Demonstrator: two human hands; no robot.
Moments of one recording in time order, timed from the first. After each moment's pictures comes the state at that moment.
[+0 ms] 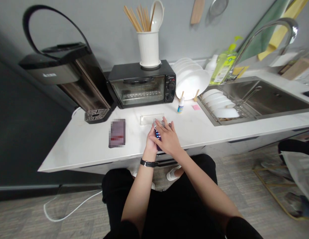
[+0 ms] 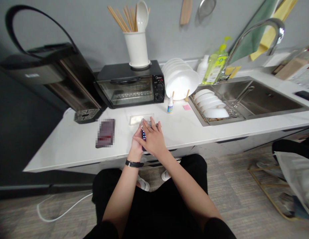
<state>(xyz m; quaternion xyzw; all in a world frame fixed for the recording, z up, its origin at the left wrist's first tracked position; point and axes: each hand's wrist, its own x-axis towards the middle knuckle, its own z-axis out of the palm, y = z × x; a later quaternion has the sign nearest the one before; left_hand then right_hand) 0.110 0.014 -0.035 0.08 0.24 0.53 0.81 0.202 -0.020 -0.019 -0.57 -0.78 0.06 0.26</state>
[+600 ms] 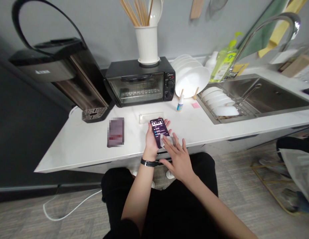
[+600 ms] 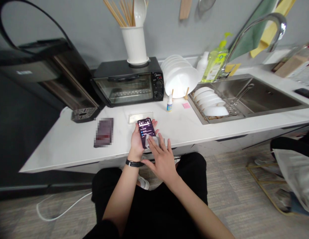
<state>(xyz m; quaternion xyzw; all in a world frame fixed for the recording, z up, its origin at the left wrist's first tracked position) 0.106 0.013 -0.035 0.11 0.20 0.50 0.83 0.223 -0.114 -0.047 -0.57 -0.79 0.03 0.25</state>
